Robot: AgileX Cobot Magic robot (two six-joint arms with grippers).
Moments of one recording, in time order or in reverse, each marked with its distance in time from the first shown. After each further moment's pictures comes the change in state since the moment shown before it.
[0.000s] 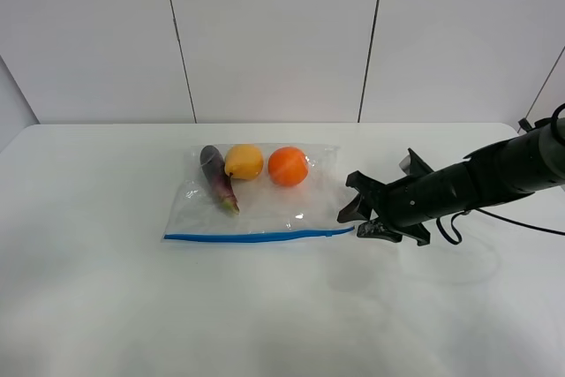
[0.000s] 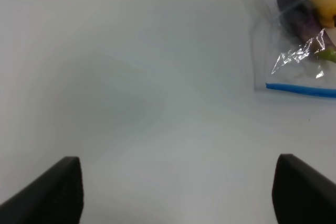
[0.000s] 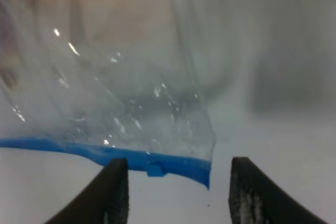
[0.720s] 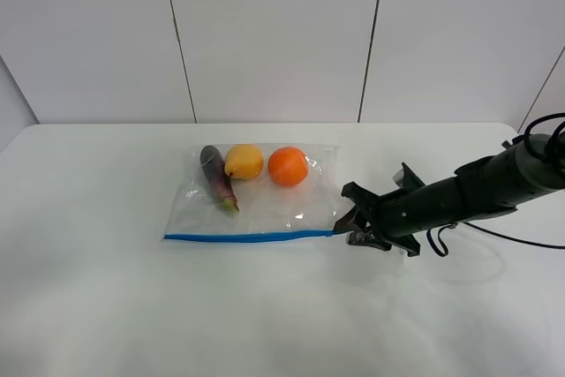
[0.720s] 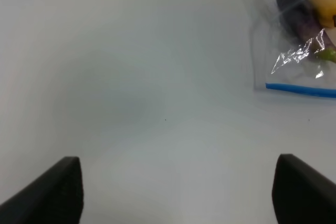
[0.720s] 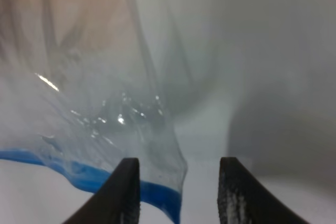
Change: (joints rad) left arm 0.000 0.000 0.000 -0.001 0.000 0.000; right arm 0.000 0.103 -0.001 0.166 0.021 -0.160
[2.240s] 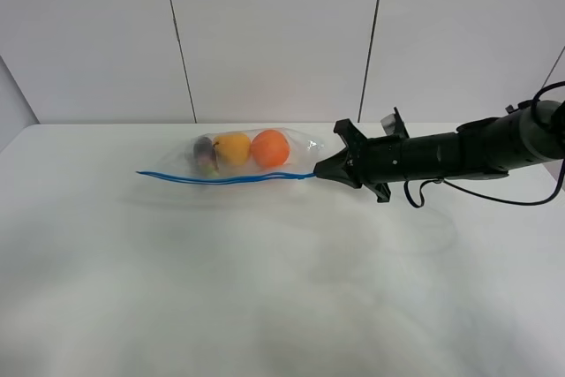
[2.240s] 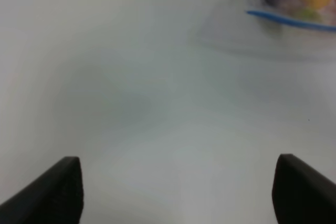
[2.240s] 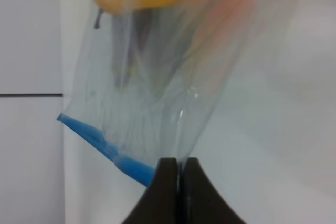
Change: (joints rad) left arm 0.000 0.000 0.000 -0.001 0.000 0.000; right arm 0.000 -0.044 -0.155 0.135 0.218 -0.075
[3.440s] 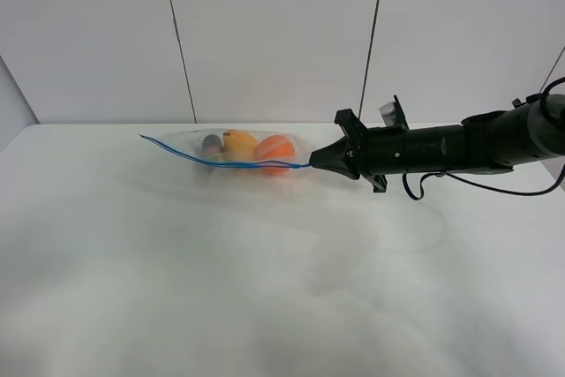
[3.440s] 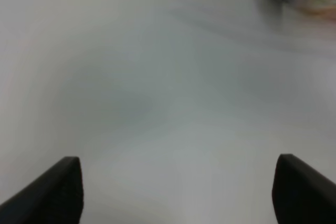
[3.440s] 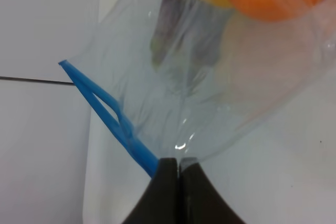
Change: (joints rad) left arm 0.000 0.000 0.000 0.000 0.000 0.000; right arm 0.000 -0.027 0.000 0.015 0.063 -0.049
